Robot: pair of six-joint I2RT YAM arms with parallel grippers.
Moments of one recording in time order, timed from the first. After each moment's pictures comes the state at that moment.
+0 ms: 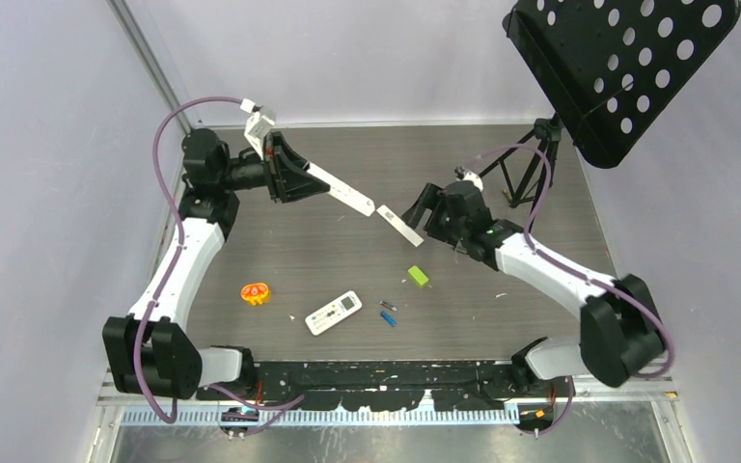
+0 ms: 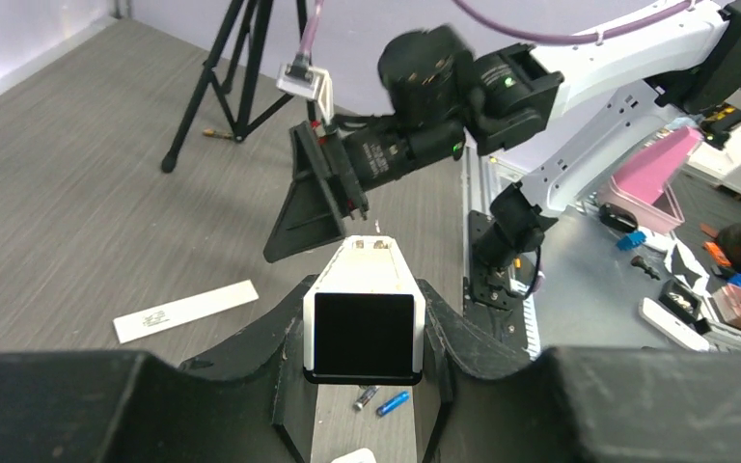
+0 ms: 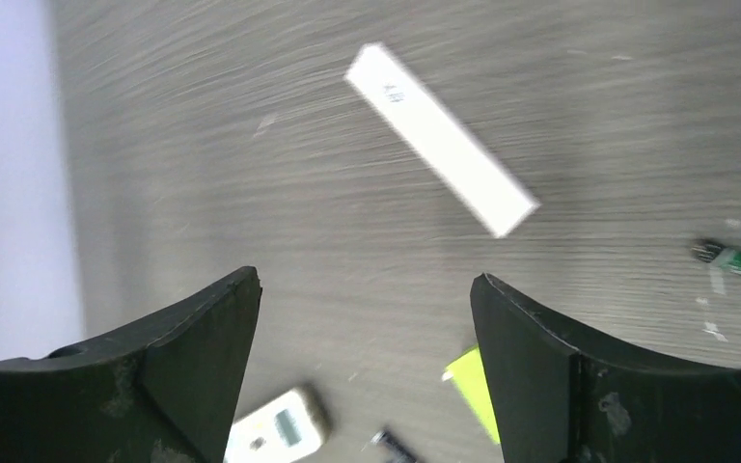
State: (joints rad) left arm -0.09 1.27 1.11 0.25 1.31 -0.42; right arm 0.54 1.40 0.85 -0.11 0.12 0.86
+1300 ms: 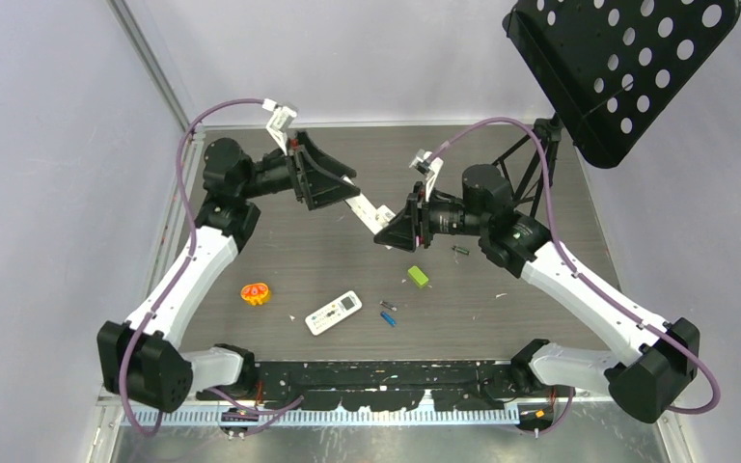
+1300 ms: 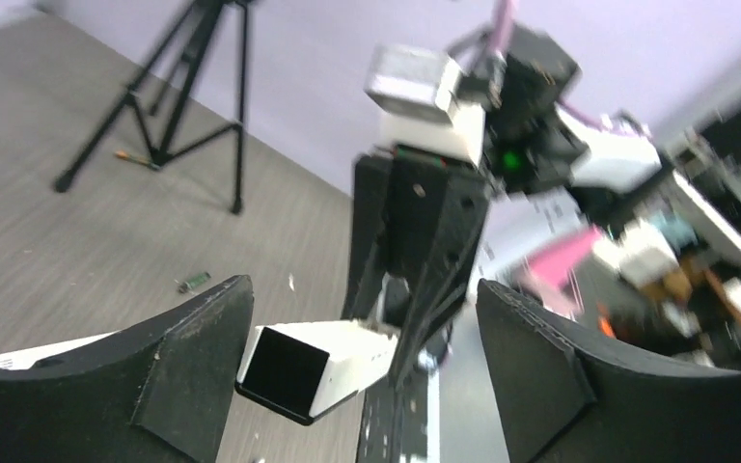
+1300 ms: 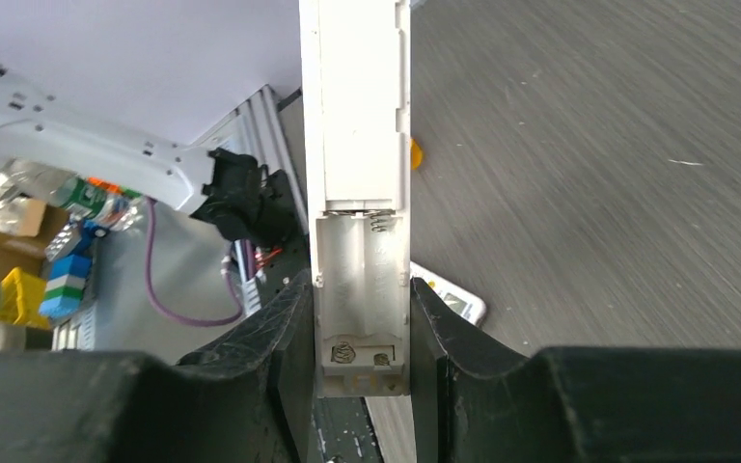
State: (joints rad) left arm -0.30 1.25 1.11 0.38 1.14 -0.74; right arm 0.64 1.16 1.05 -0.14 -0.70 0.33
